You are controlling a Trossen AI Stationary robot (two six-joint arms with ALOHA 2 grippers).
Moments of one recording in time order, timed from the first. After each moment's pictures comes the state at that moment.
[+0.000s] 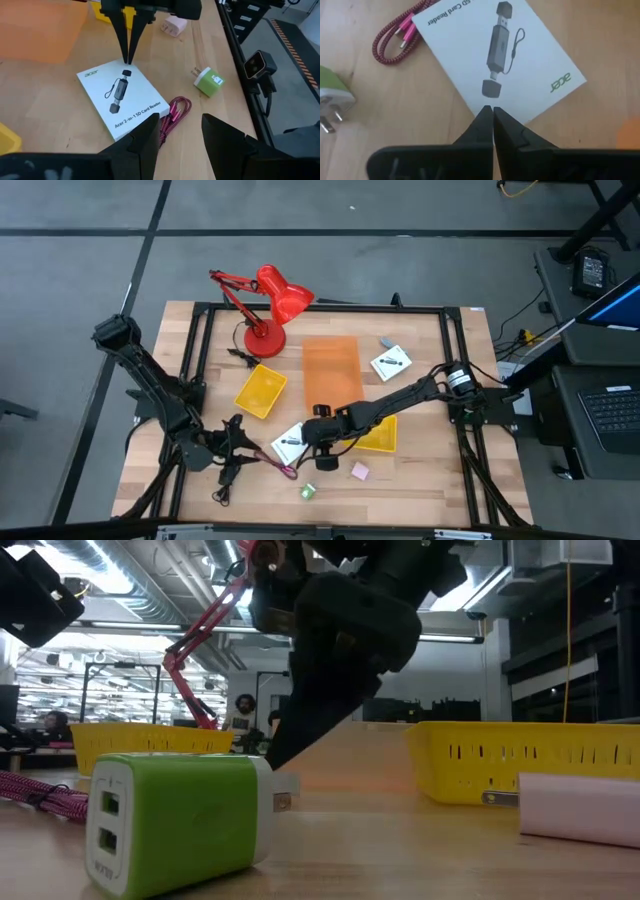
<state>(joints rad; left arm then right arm) -0.88 1.18 0.52 -0.03 -0.63 -0.78 0.27 2.12 1.45 -0.31 0.05 0.18</state>
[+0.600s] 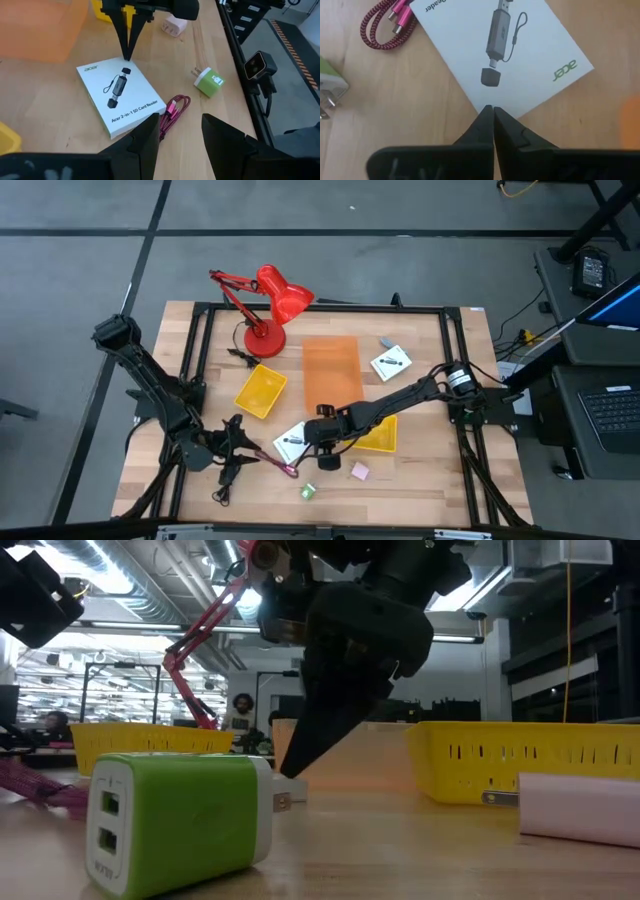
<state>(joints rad) -0.88 1.18 0.52 -0.03 -0.63 -0.80 0.27 2.12 1.45 -0.37 0.05 0.20</state>
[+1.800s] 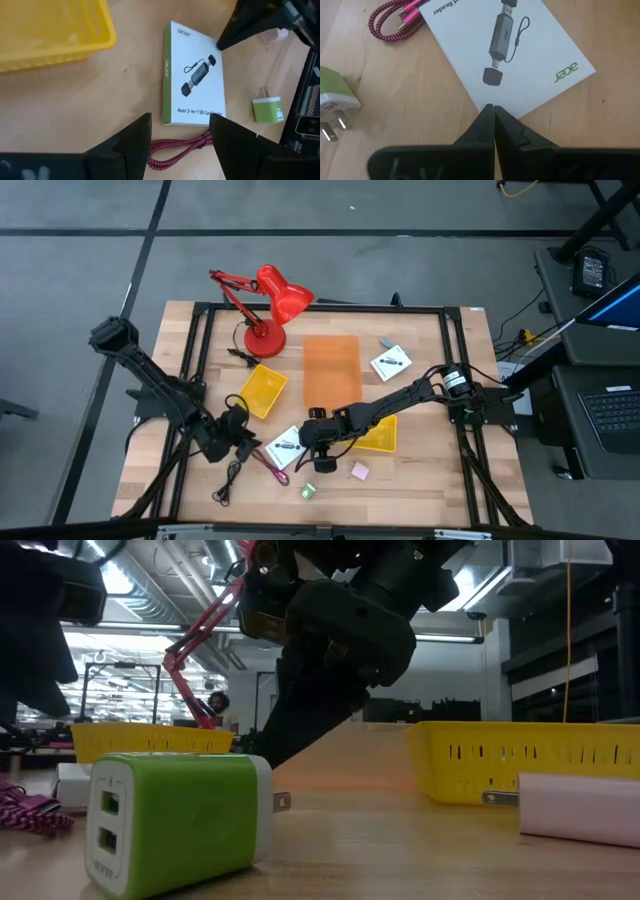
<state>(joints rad) -0.74 1.18 0.52 -0.29 -0.49 -1.51 0.27 2.16 1.45 -0.24 0.00 0.12</state>
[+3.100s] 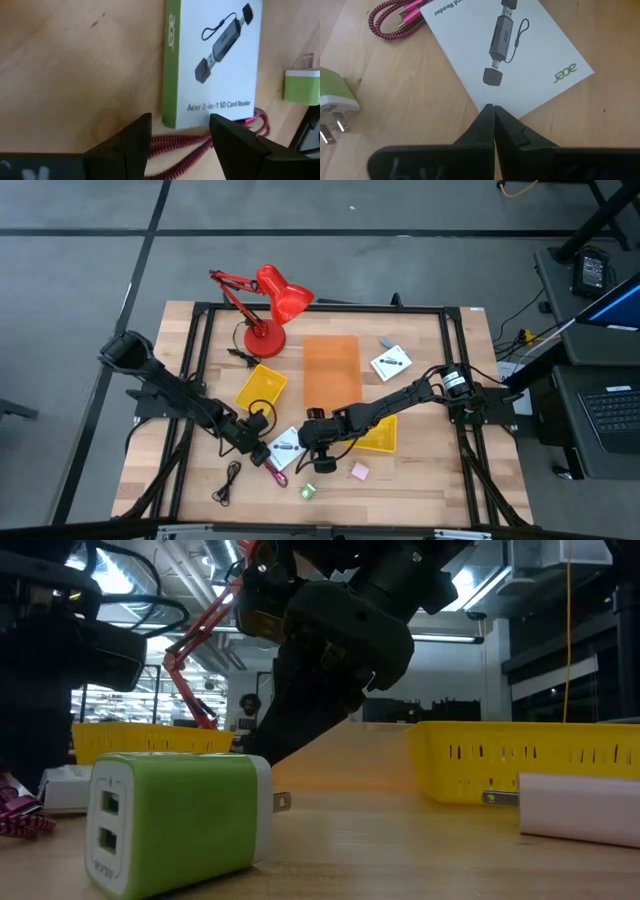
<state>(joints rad) -0.53 1.45 0.52 -0.02 -0.09 -1.37 0.27 2.17 1.45 -0.21 0.01 0.10</state>
